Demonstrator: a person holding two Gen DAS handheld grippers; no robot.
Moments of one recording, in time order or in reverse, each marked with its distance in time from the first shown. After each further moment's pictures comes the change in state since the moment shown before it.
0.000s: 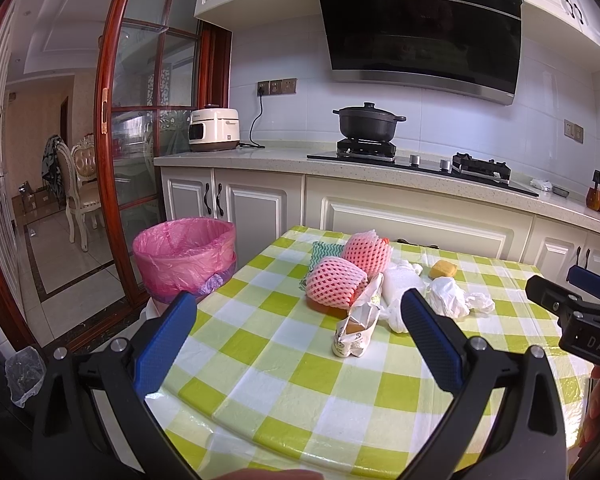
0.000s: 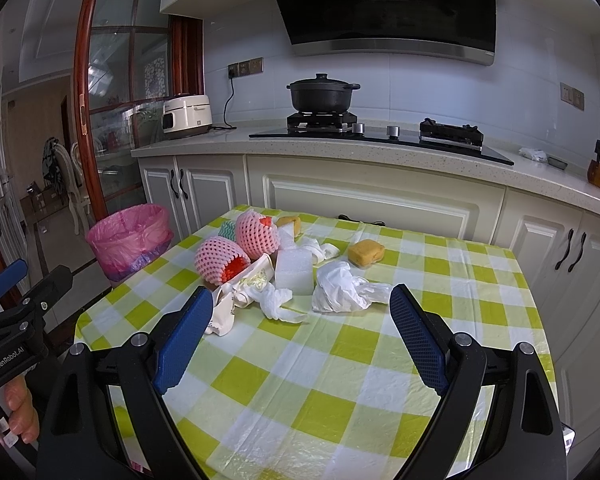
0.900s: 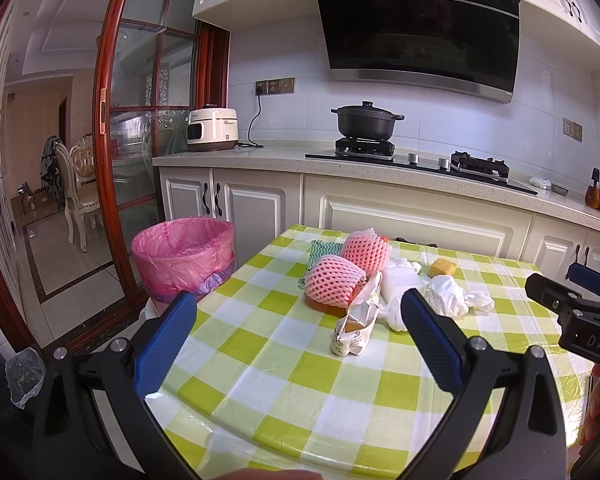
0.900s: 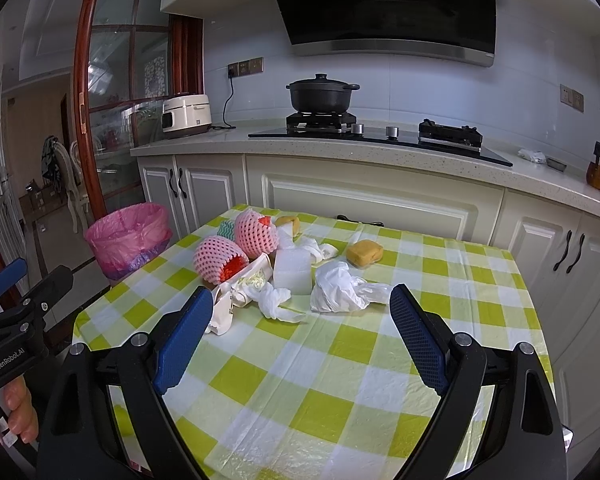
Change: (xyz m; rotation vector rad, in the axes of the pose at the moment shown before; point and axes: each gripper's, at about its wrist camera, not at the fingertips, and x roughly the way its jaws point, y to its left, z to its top) left arm 0.000 0.000 0.000 0.002 0.001 0.000; right arm 0.000 0.001 0.000 -0.004 -0.001 -0.005
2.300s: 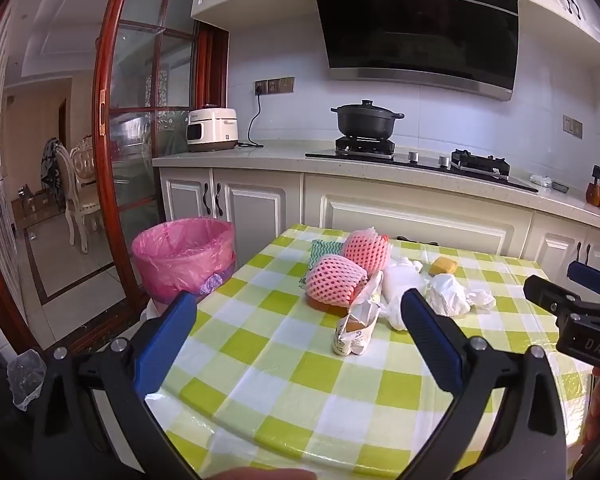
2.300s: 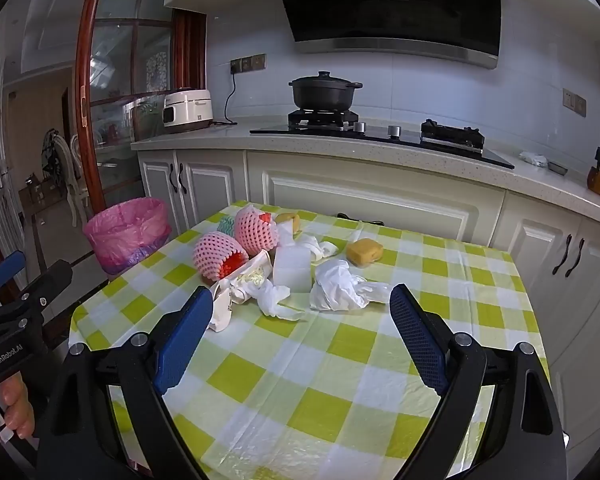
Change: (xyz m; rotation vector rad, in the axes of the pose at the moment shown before) left arm 0.000 0.000 0.000 0.004 -0.001 0.001; right arm 0.002 0.002 0.000 -0.023 0.011 -0.003
